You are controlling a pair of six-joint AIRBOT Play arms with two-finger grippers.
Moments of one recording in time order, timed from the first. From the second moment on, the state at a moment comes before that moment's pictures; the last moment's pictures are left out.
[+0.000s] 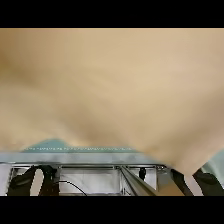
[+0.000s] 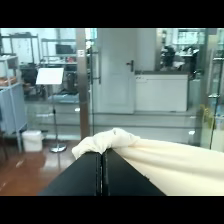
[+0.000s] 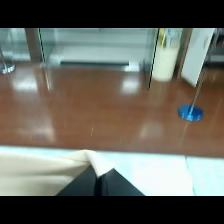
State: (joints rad) left arm 0.38 -0.47 1.78 1.29 -1.11 -1.50; right arm -0.22 -0.71 2.00 -1.33 1.50 1.53
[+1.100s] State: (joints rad) left arm 0.05 -1.43 1.25 0.95 -0.51 -1.48; right arm -0.21 -1.55 1.53 -1.03 1.07 1.37
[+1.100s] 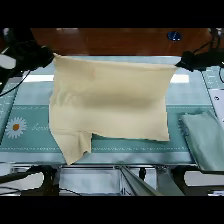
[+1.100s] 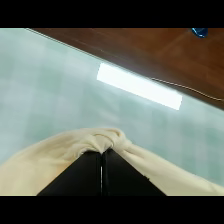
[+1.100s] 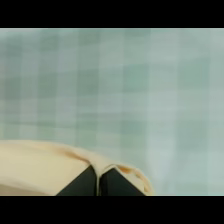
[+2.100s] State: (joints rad) left arm 0.15 -1.82 1.74 0.97 -1.27 -1.42; right arm -0.28 -1.81 1.77 -0.96 1.37 1.37
